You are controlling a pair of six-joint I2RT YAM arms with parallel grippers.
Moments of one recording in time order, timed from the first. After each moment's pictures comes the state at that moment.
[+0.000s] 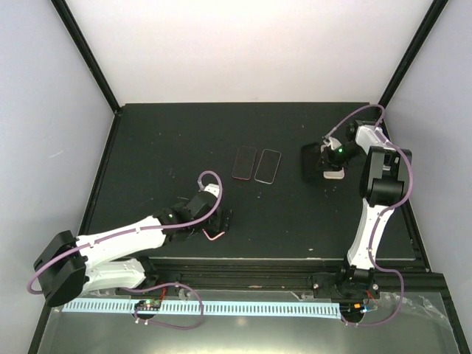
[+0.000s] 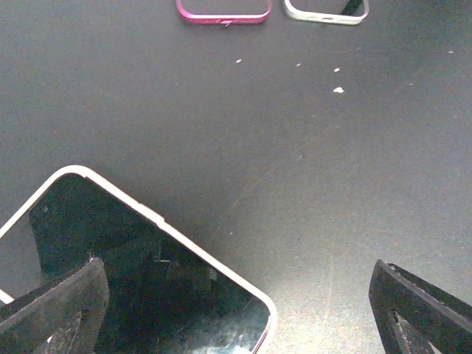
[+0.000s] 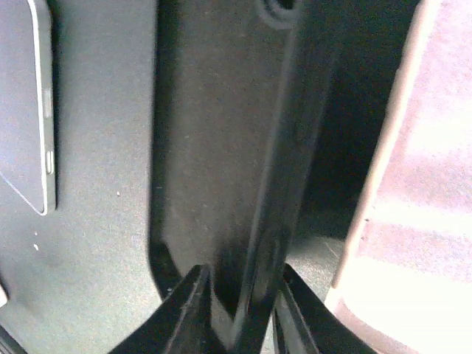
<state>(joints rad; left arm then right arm) -0.91 1.13 0.60 -0.31 -0.25 -0.57 -0.13 2.17 1.65 -1.06 -0.56 -0.20</state>
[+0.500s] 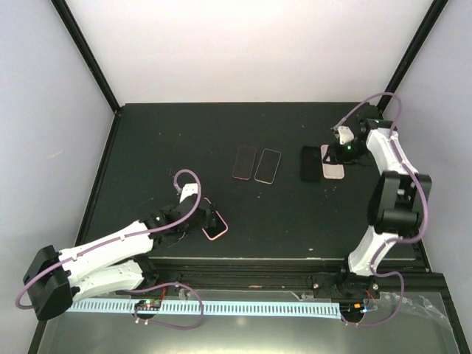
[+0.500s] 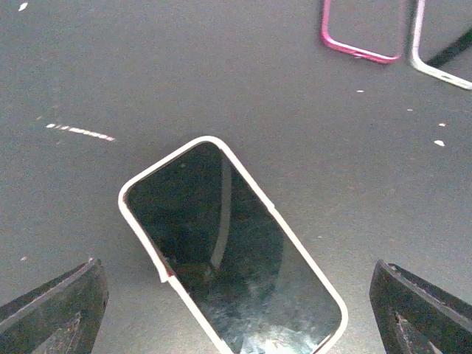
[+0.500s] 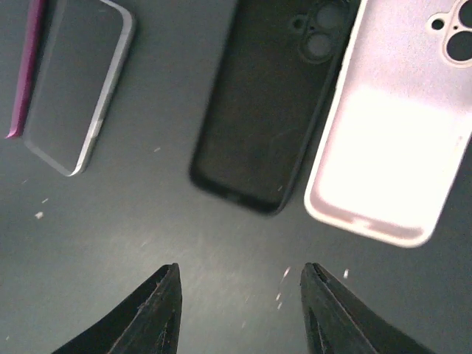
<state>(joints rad) -0.88 0.97 0.55 -0.46 -0.40 -0.81 -0.11 1.87 1.53 -1.03 -0.39 -0.23</state>
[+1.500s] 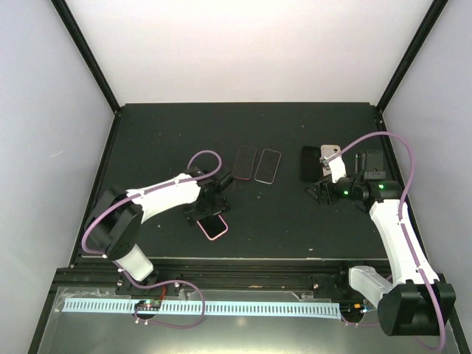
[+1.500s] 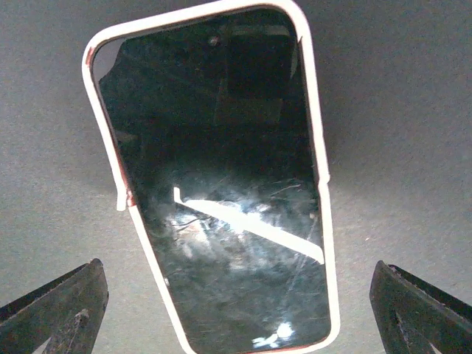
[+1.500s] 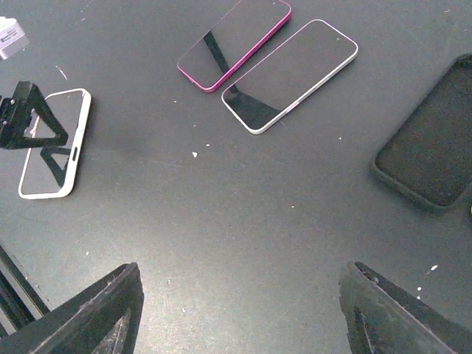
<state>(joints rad) -0.73 1.61 1.02 -0.93 -0.08 -1.19 0.02 1.02 0.89 -0.81 -0.59 -0.33</state>
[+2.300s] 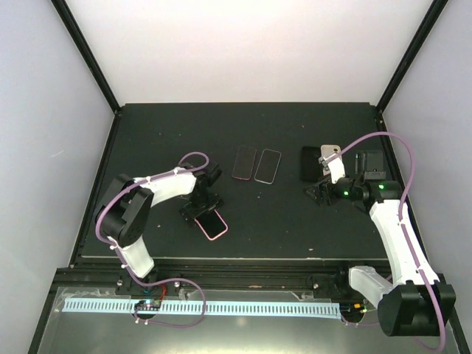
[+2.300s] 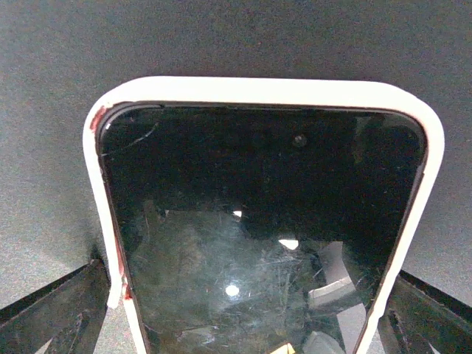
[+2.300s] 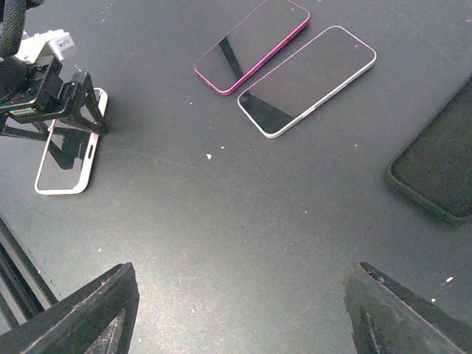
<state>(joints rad) -0.56 1.74 1.01 -0.85 0.06 -1.26 0.02 1.03 0.89 -0.82 -0.63 -0.36</state>
